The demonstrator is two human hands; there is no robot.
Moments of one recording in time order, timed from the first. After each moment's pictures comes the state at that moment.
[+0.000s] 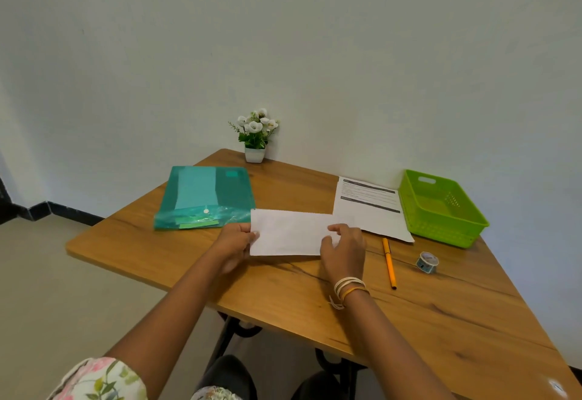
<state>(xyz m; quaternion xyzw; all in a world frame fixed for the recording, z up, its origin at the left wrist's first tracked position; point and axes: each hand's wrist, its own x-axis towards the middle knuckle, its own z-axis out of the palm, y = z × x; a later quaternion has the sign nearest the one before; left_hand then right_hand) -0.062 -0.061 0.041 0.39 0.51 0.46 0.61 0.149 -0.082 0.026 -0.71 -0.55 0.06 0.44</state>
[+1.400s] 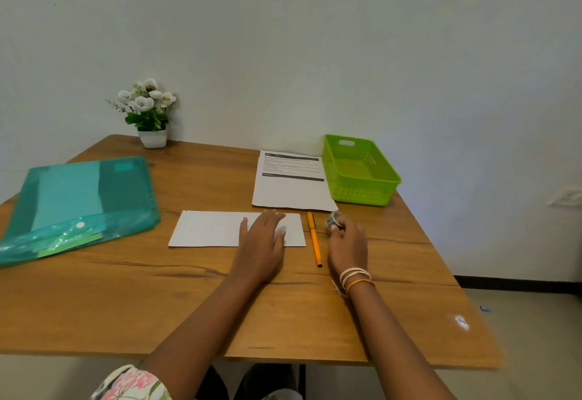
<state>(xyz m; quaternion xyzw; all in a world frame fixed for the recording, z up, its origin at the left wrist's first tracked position) 0.128 -0.050 -0.006 0.80 0.46 0.35 0.14 0.300 -0.098 0.008 -0.78 -0.43 0.07 0.45</state>
